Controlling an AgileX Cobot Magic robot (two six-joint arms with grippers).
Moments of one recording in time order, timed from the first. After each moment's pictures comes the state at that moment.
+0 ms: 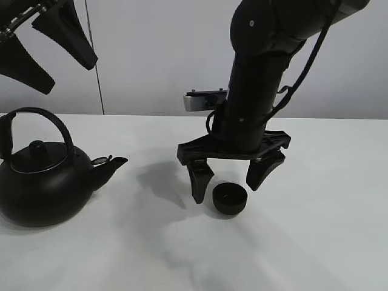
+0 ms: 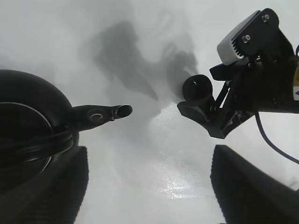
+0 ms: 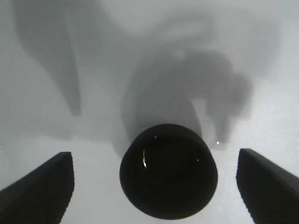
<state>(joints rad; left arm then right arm) -0.19 1.64 -1.30 -0.62 1.00 0.28 0.50 2.09 -1.43 0.06 0.83 0.03</state>
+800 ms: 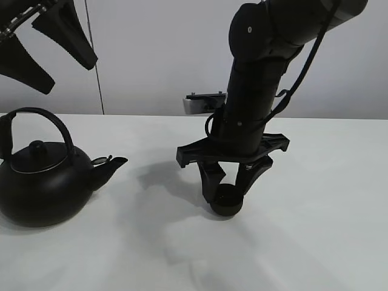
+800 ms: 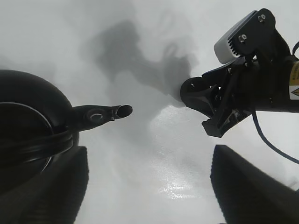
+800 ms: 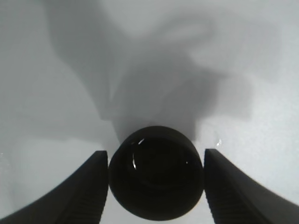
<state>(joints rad) -0.19 1.64 -1.30 -0.62 1.00 0.28 0.50 2.10 -1.43 0.06 0.82 0.03</state>
